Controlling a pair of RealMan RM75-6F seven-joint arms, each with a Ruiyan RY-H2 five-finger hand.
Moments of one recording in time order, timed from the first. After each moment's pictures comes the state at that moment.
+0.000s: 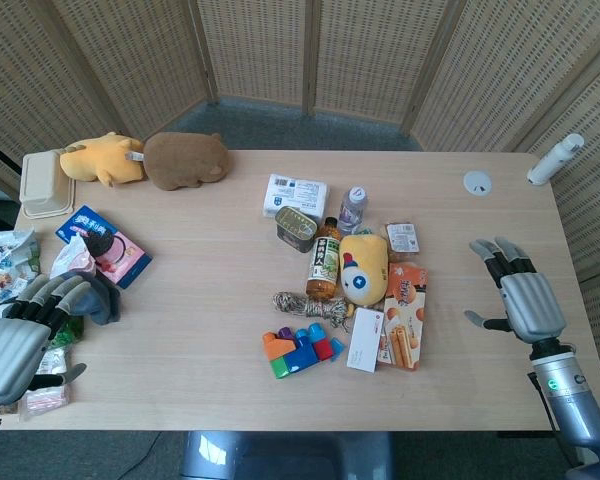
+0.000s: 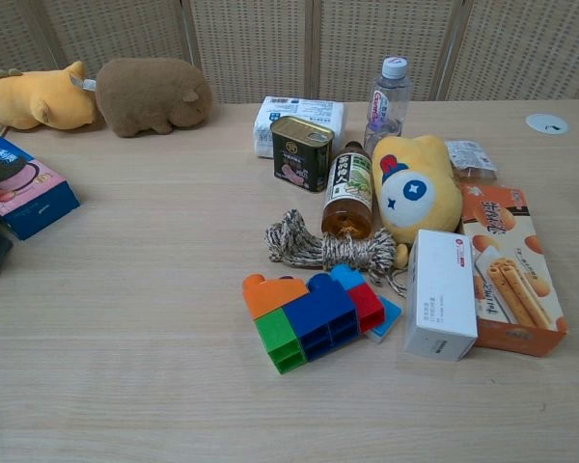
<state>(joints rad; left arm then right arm) -0.16 -0.77 0.03 -2.10 1.61 1.35 0.17 0.34 -1.12 0.13 -1.60 -1.45 1.28 0.09</state>
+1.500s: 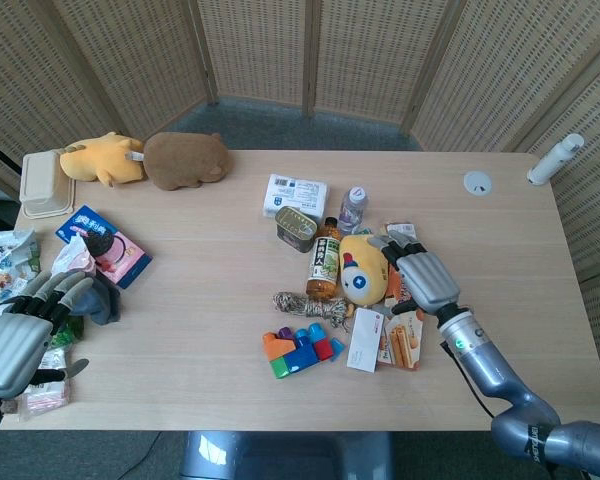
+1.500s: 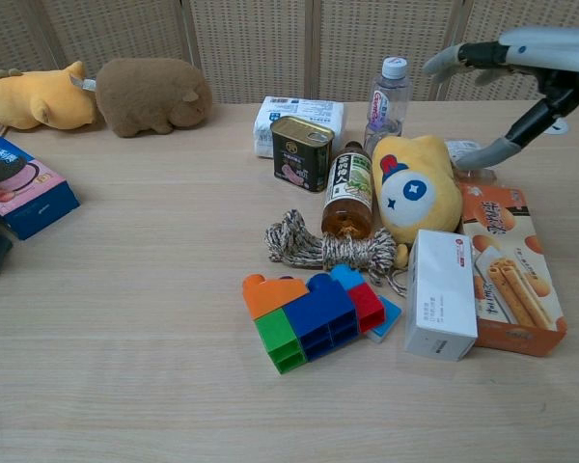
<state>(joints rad) -0.17 -0.78 0.02 -2.07 1.61 1.34 0.14 0.64 -1.27 0.23 -1.66 -1.25 0.92 -0.06</state>
